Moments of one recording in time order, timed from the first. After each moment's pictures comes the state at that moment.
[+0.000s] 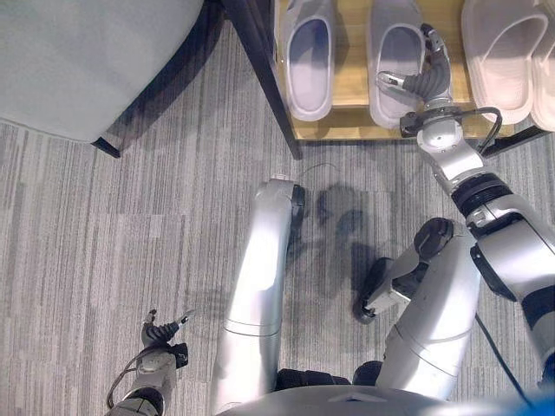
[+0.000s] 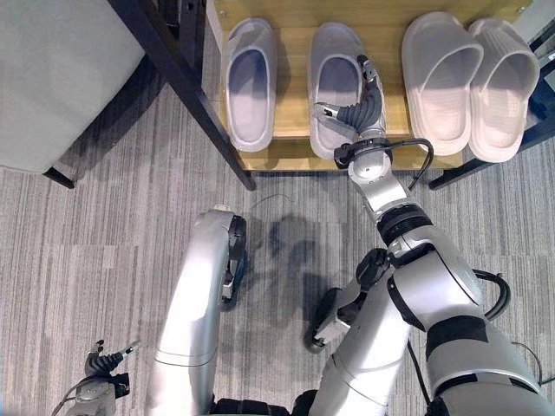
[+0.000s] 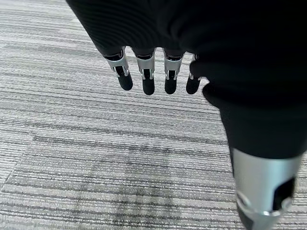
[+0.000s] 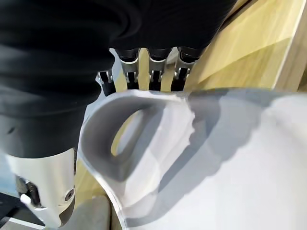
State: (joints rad) left arm -0.05 0.40 -0.20 1.18 -0.49 -0.26 0.36; right arm -1.14 -0.51 0.57 0.93 0.33 -0.22 -0.45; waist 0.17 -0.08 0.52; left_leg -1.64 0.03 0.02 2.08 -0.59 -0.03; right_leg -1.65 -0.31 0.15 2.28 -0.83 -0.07
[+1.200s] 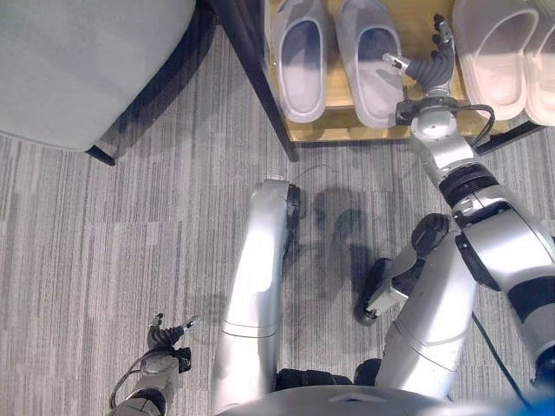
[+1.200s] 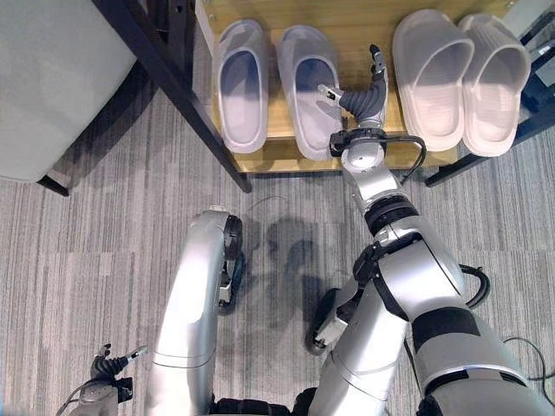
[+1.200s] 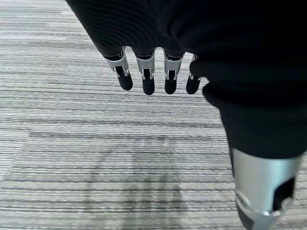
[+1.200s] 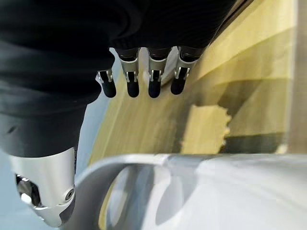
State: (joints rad) left arm -0.08 0.38 -0.23 1.22 -0.48 -0.24 0.33; right arm -1.16 -0.37 0.44 0.96 0.39 -0.23 -0.53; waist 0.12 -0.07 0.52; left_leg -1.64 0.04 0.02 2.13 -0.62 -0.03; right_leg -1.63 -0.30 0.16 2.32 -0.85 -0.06
